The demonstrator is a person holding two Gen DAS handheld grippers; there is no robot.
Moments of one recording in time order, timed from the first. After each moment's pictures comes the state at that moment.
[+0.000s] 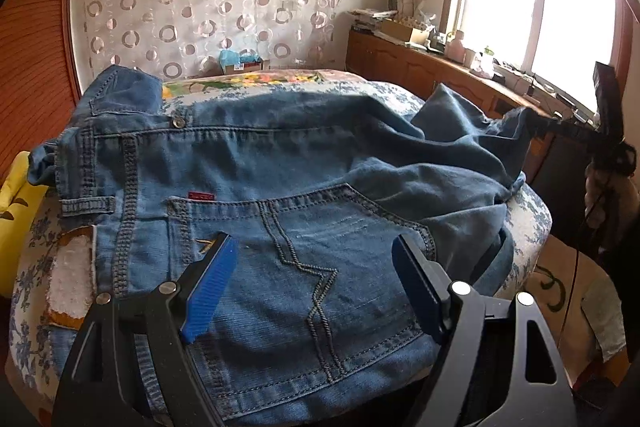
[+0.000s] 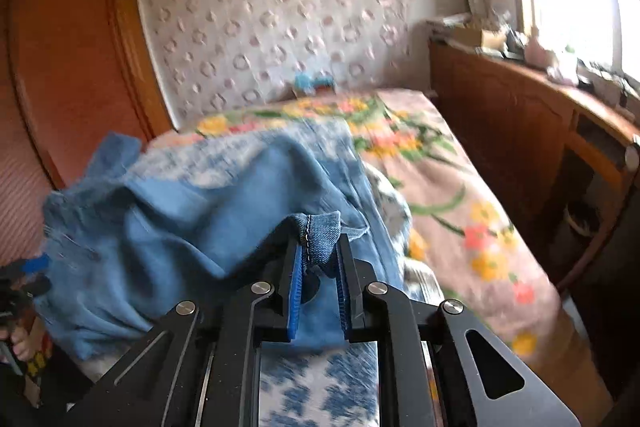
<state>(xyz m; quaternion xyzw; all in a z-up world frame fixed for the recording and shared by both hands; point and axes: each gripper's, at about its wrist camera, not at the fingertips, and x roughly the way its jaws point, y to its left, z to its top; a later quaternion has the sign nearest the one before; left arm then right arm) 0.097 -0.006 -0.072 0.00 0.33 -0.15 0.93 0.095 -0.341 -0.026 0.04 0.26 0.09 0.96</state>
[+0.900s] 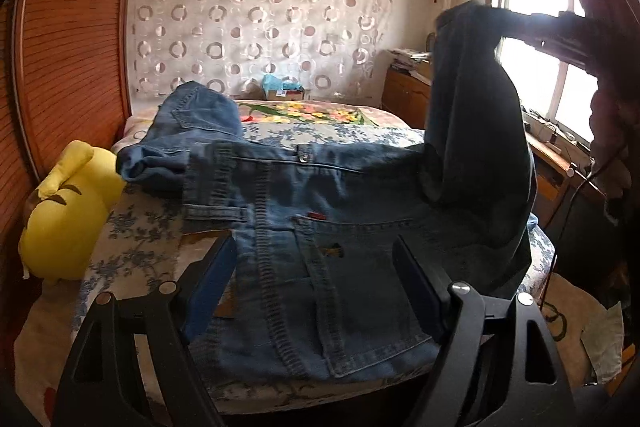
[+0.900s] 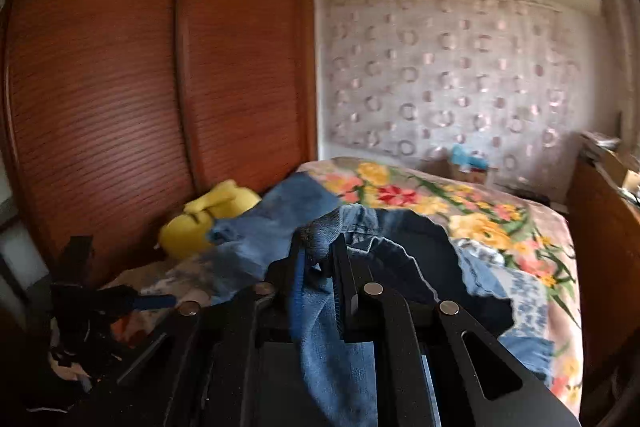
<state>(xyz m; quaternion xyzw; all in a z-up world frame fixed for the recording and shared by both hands) 0.063 0.081 -0.039 -0.05 0.28 -0.09 0.95 0.076 -0.144 0.100 -0.10 0.19 0.33 0.92</state>
